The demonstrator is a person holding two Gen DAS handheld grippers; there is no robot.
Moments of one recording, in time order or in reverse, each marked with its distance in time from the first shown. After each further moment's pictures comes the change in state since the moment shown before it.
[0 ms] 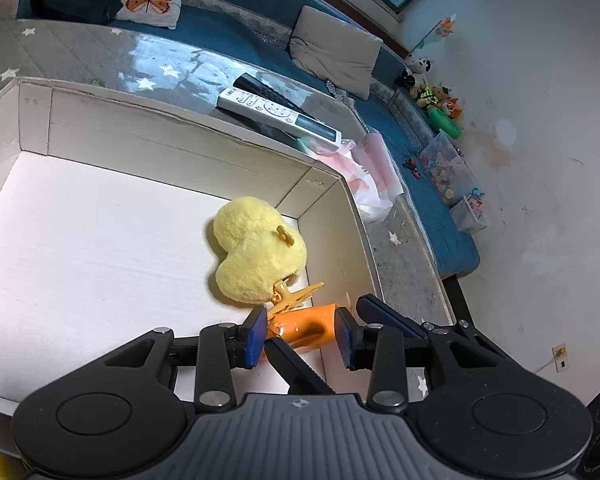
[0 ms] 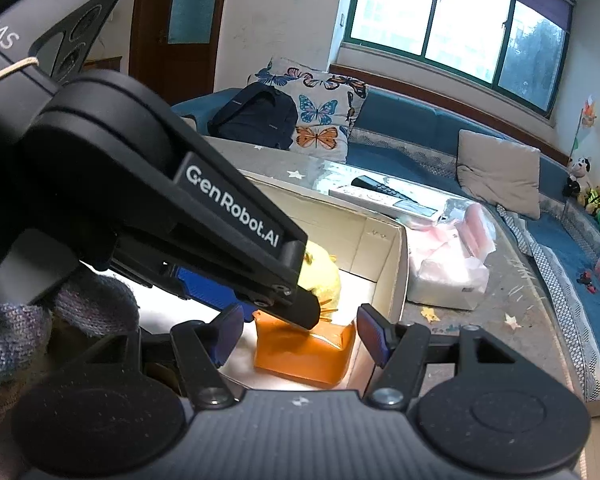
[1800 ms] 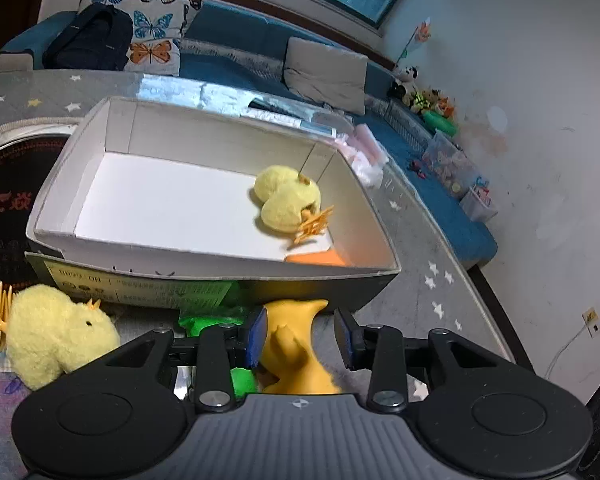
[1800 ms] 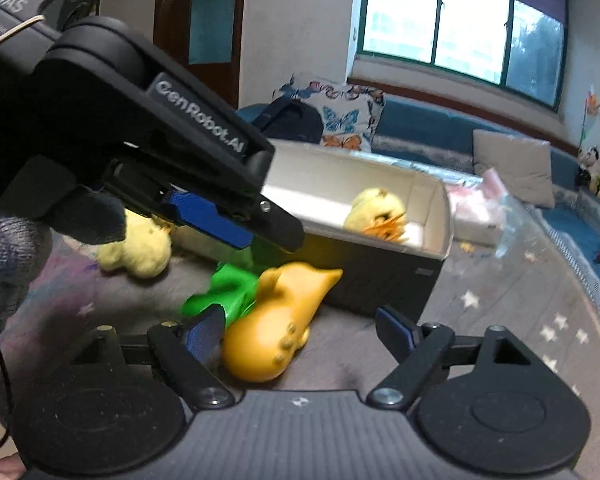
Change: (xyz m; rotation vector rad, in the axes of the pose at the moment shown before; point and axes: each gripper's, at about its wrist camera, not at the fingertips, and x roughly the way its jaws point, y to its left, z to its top) left arm -0.078 0.005 -0.085 0.154 -0.096 0.089; right arm -0.082 0.057 -0.077 0.043 -0.044 0.085
